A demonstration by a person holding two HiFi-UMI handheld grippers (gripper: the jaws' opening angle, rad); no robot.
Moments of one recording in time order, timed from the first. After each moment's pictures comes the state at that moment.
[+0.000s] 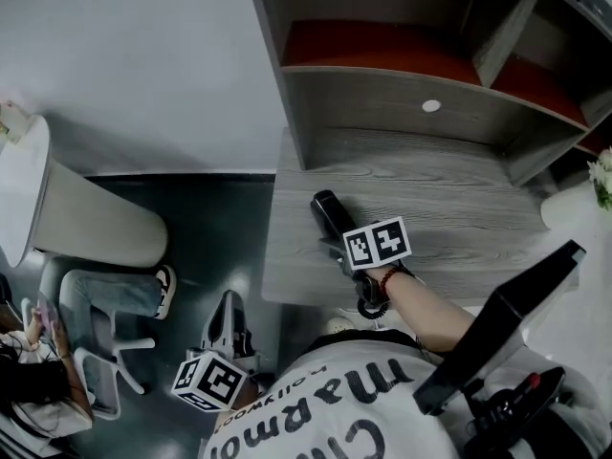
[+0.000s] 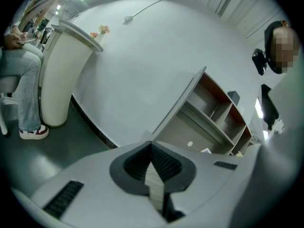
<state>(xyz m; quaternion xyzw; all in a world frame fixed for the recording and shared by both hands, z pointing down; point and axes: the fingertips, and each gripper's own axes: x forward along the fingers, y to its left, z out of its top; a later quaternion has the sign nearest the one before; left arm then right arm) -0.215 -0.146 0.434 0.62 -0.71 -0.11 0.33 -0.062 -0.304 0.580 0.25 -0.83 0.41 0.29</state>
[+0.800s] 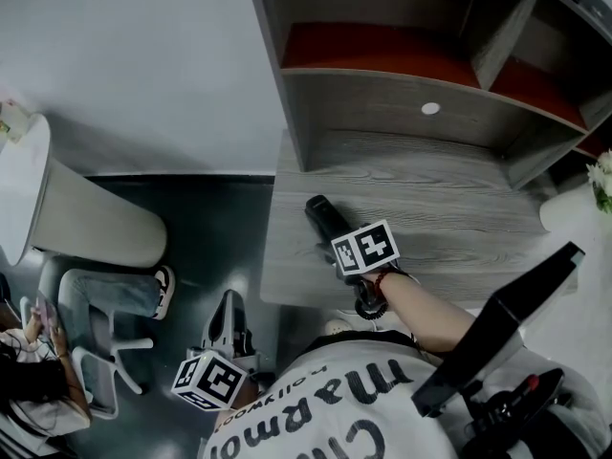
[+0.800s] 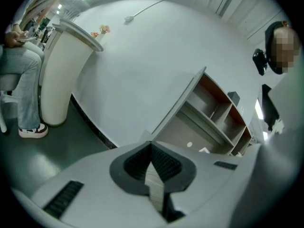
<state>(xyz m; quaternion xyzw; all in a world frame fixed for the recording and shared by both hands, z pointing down) -0.212 -0.148 0.435 0.61 -0.71 -0.11 0.34 -0.065 -0.300 0.584 0.25 -0.83 0.35 0.35</state>
